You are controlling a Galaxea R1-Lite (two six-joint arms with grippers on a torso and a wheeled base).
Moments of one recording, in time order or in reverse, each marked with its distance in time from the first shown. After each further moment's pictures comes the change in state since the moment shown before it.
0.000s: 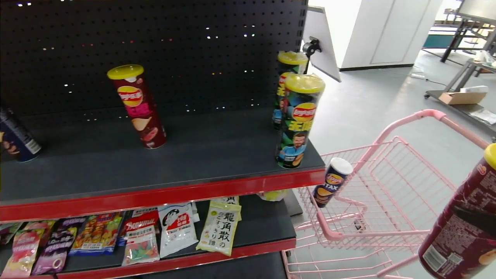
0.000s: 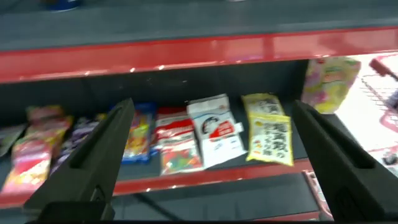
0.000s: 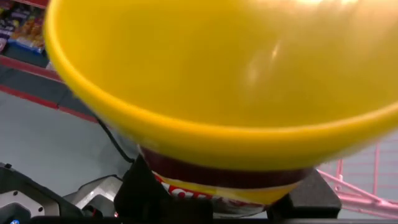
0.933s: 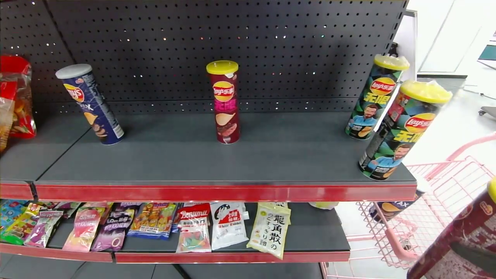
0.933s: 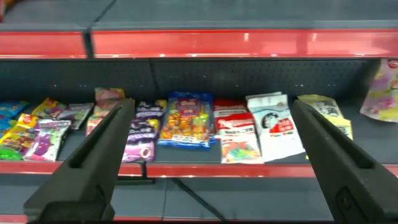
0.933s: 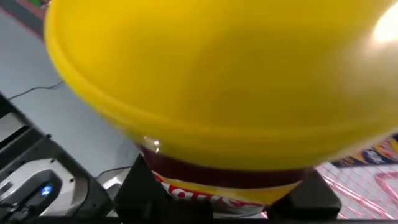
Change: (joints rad) left arm 0.000 0.000 0.001 0.000 0.000 0.003; right arm 0.106 -0.092 0.127 -0.059 0.100 0.001
